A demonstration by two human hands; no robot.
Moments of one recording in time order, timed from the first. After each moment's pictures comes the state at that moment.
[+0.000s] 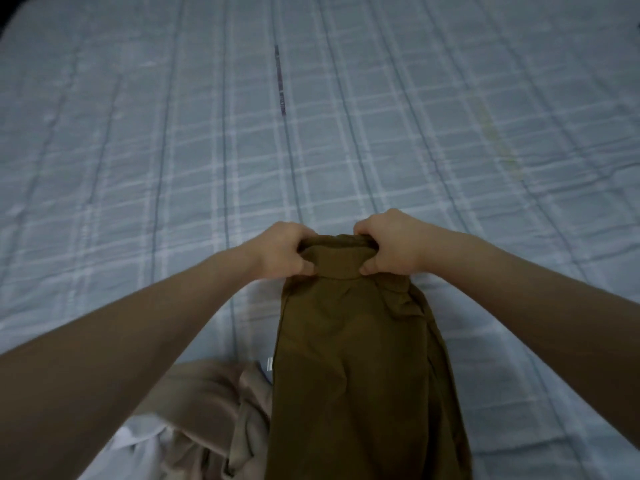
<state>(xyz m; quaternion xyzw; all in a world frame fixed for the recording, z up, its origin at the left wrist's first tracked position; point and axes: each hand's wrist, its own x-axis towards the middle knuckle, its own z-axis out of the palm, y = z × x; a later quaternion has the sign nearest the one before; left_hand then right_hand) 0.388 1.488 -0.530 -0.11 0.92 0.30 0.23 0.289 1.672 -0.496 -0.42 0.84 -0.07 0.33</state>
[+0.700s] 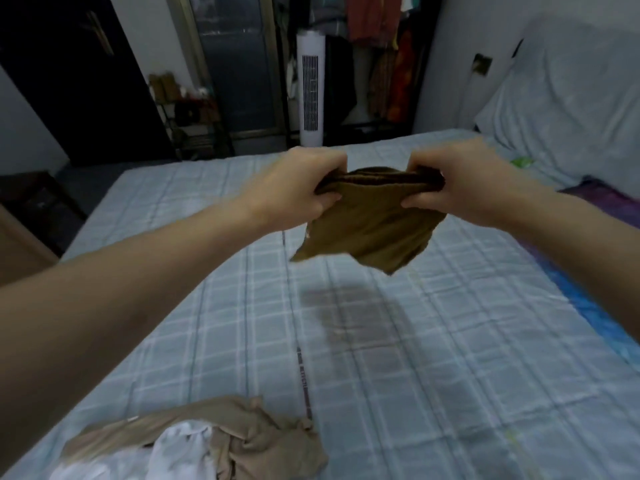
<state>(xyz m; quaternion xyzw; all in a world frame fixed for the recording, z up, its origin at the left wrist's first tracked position) 0.422 1.583 -0.130 0.13 0.96 0.12 -0.20 0.318 1.814 -0.112 -0.49 0.86 -0.13 -0.11</state>
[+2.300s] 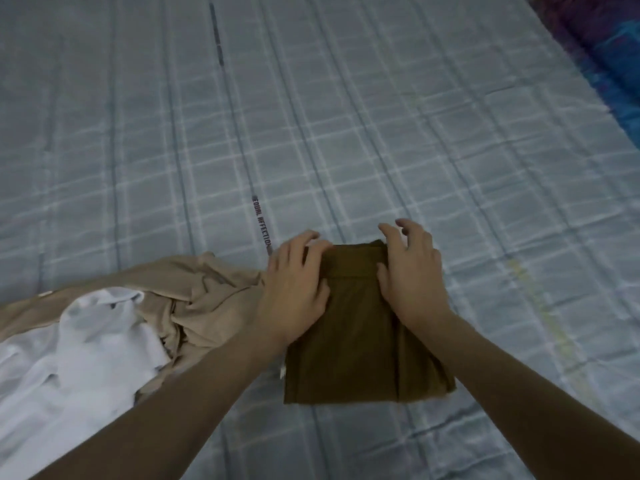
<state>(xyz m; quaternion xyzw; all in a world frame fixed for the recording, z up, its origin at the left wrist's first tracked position) 0.564 1.707 -0.527 -0.05 0.98 0.19 -0.01 0.477 1.882 -0.522 -0.21 0.97 -0.14 0.03</state>
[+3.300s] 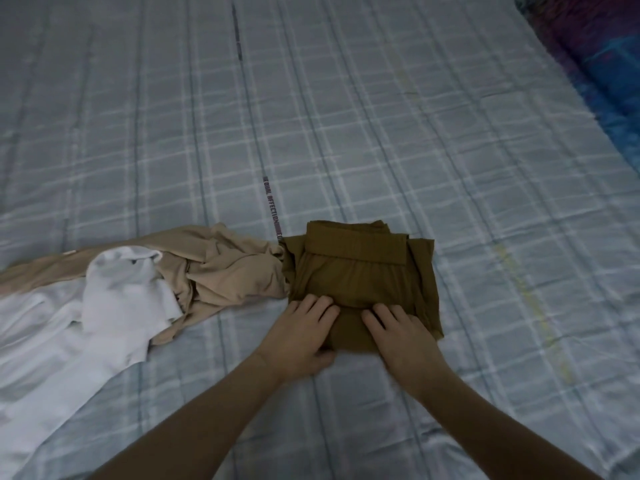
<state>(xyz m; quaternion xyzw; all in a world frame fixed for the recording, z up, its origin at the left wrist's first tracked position) 0.659 1.741 -0.568 0.12 0.98 0.10 0.11 0.588 1.943 -0.549 -0.42 0.90 0.01 0.13</state>
